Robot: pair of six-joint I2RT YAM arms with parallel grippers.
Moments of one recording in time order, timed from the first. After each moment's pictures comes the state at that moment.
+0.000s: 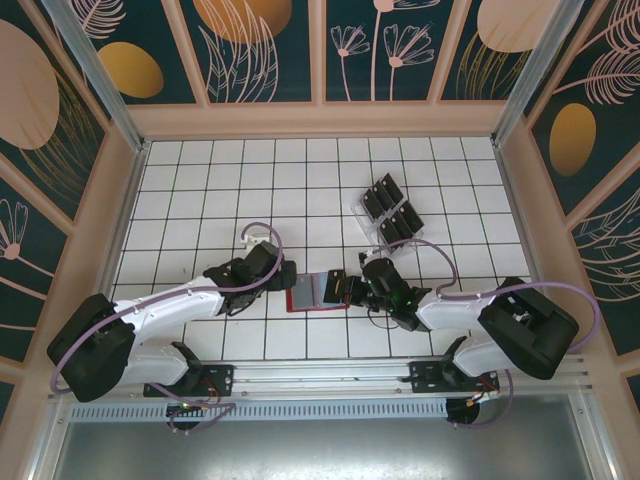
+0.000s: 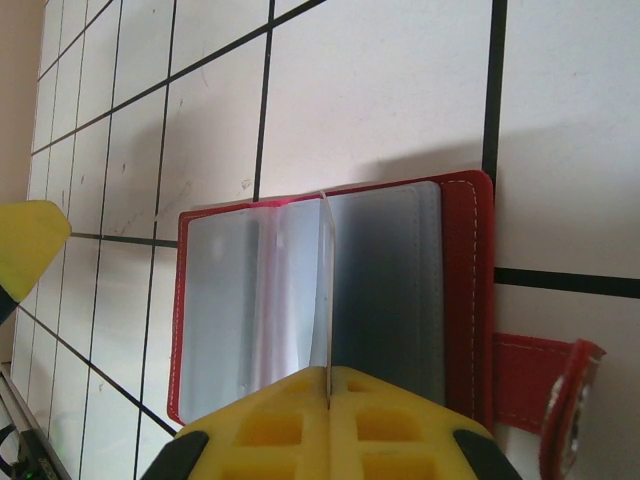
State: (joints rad) left arm -0.79 1.29 0.61 -0.27 -0.31 -0.72; right arm 0.86 1.37 0.34 0.39 -0.10 0.97
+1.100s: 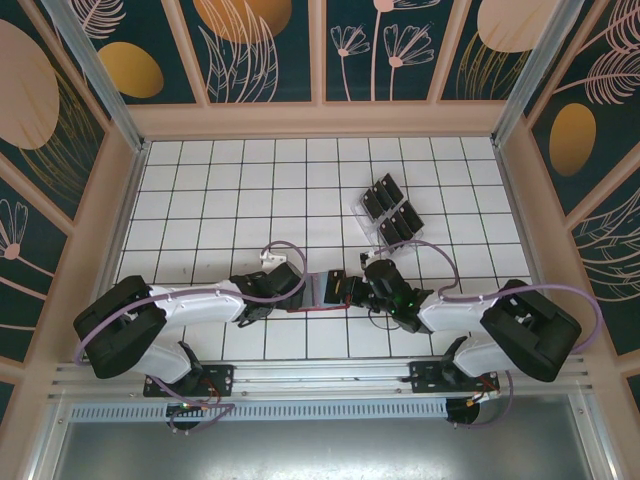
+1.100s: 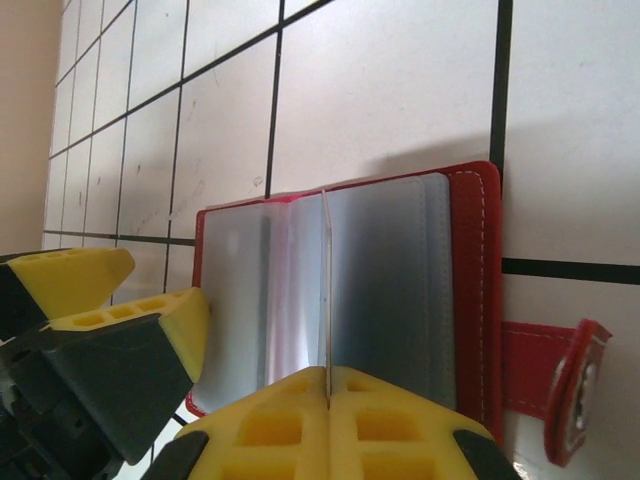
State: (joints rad) left arm -0.94 1.45 0.61 -0.30 -0.42 -0.75; right arm 0.87 1.34 0.32 0.42 -0.11 0.99
